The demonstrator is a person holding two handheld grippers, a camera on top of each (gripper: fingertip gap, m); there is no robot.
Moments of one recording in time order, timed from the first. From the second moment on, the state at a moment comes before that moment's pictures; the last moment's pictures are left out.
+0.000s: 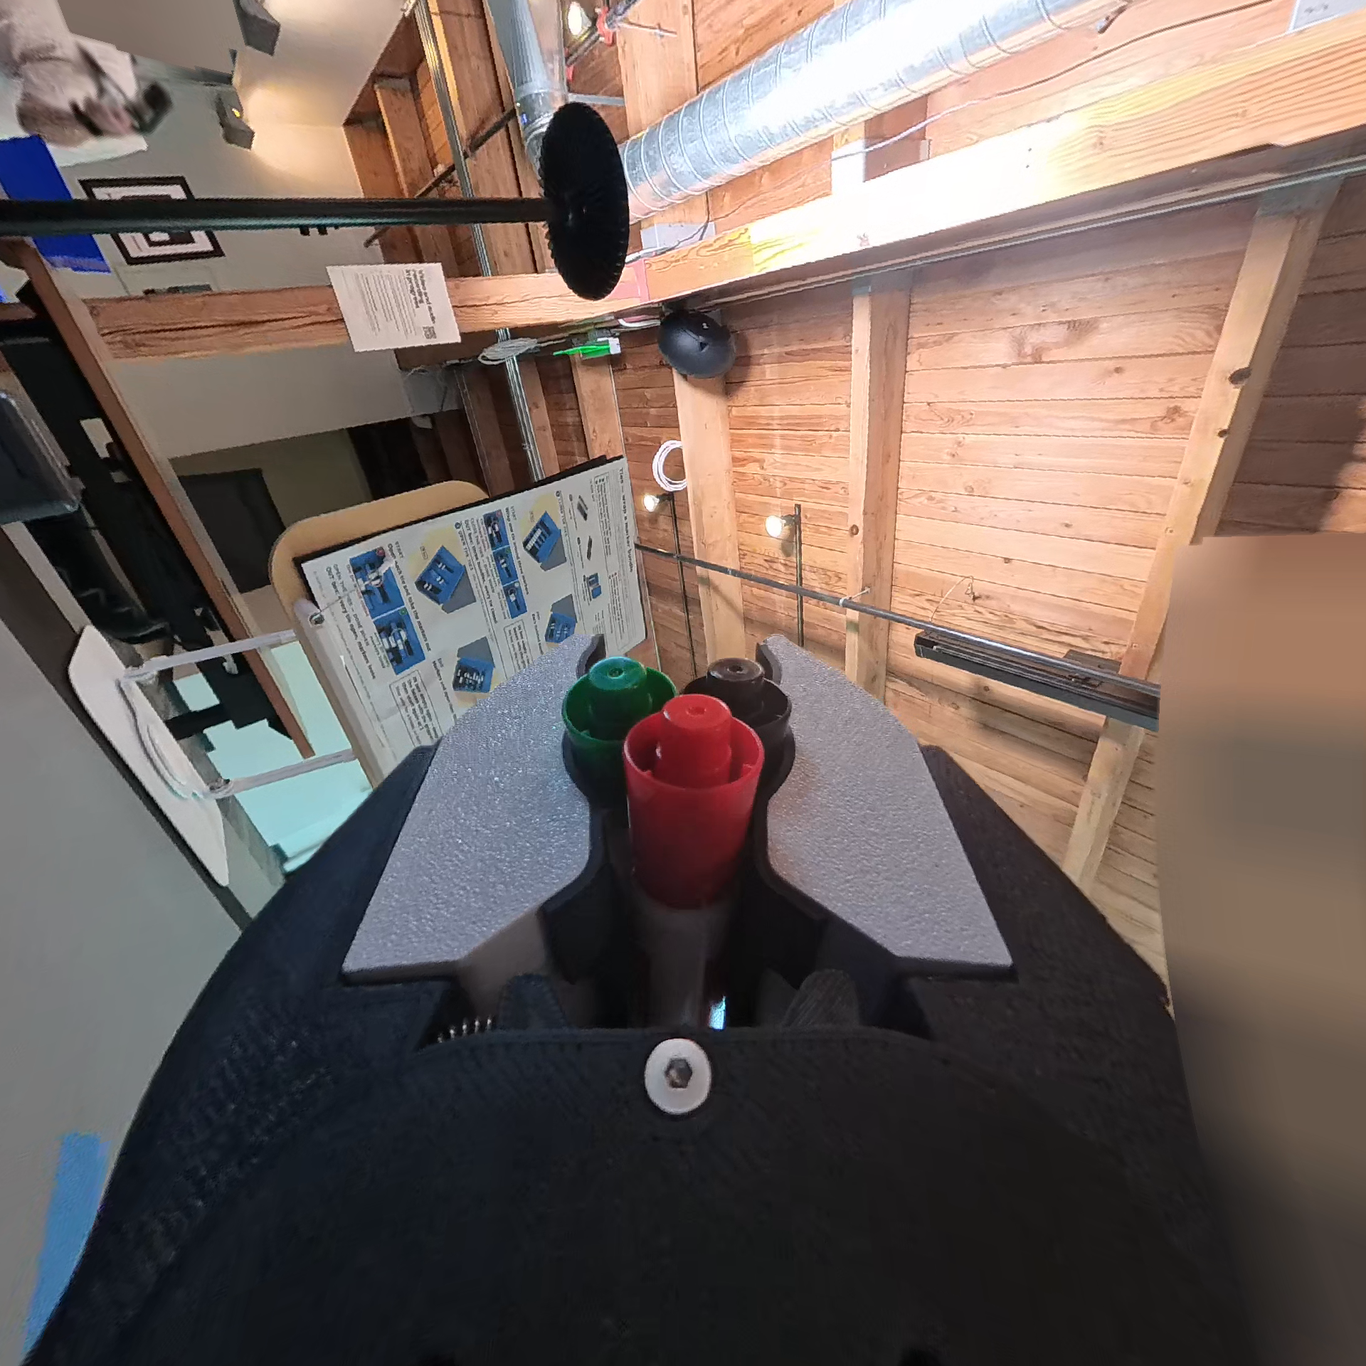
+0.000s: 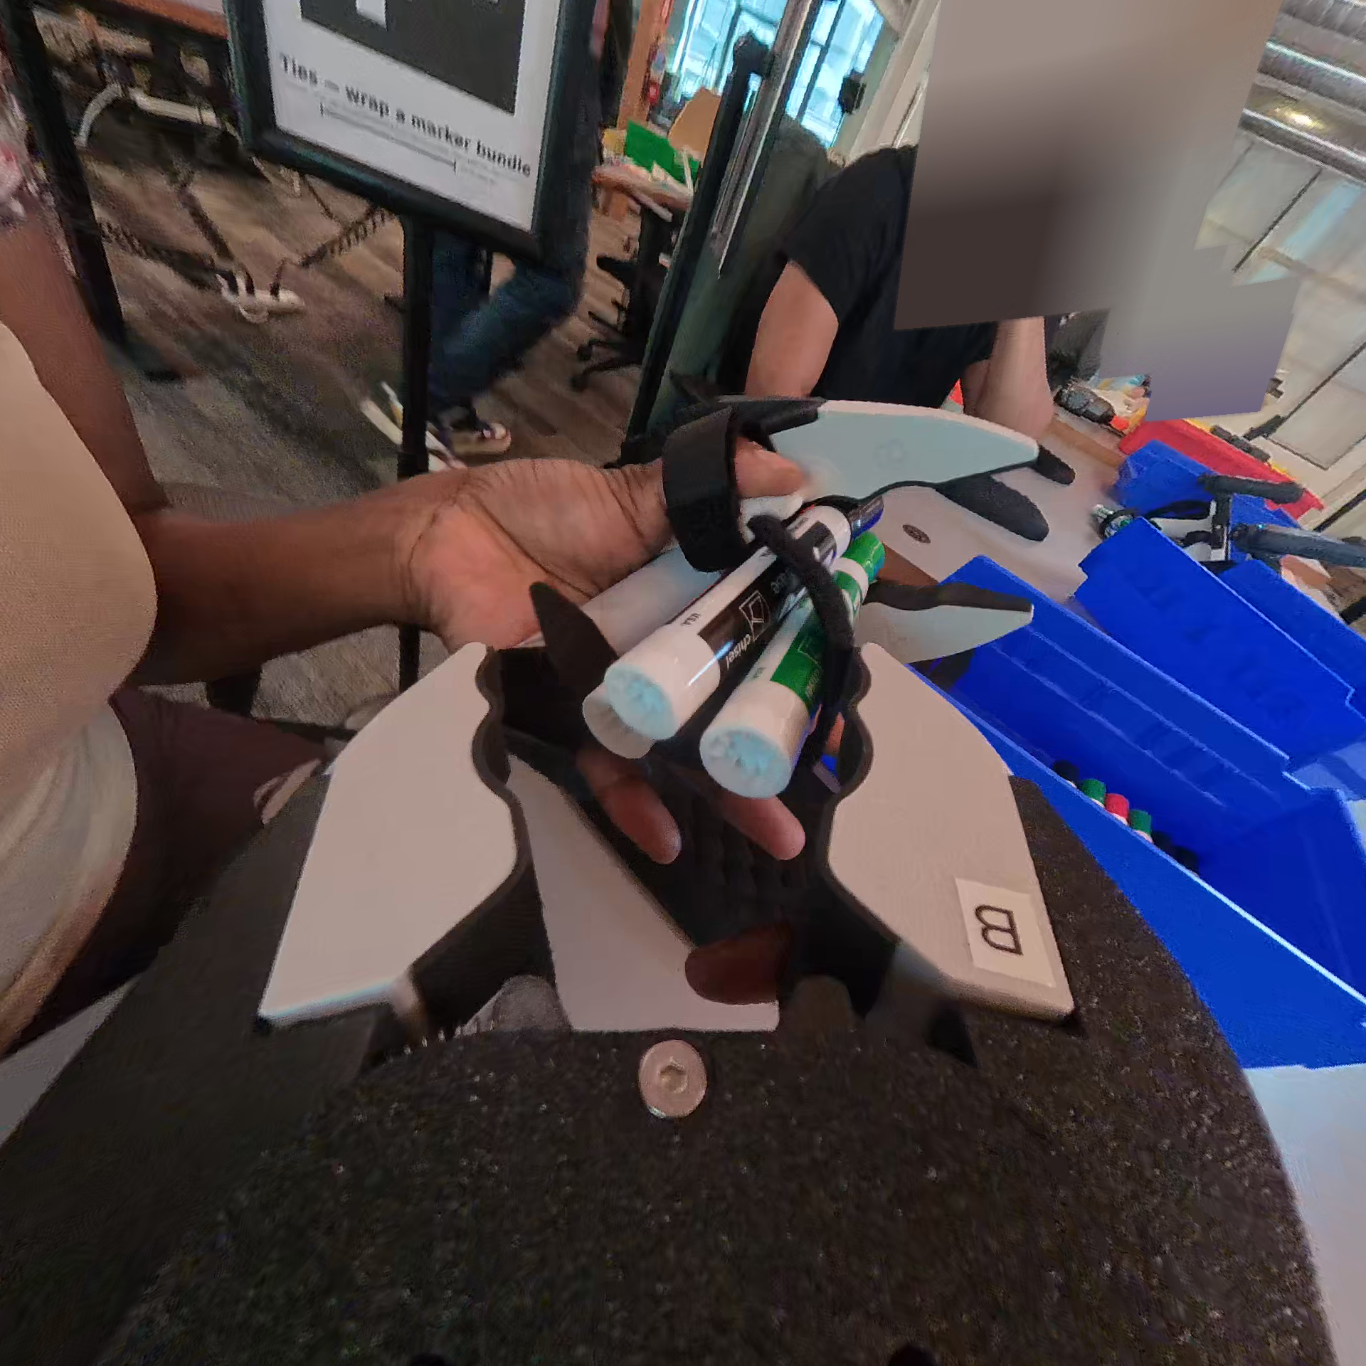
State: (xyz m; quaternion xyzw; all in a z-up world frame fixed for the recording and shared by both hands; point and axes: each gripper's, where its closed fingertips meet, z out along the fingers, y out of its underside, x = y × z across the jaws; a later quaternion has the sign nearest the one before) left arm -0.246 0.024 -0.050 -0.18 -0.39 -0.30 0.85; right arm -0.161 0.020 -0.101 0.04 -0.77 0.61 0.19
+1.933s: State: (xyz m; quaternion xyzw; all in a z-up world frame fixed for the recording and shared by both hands) left arm -0.241 0.021 -0.047 -0.22 -0.41 -0.18 0.87; right arm -0.172 0.032 -0.079 -0.03 -0.71 0.59 0.38
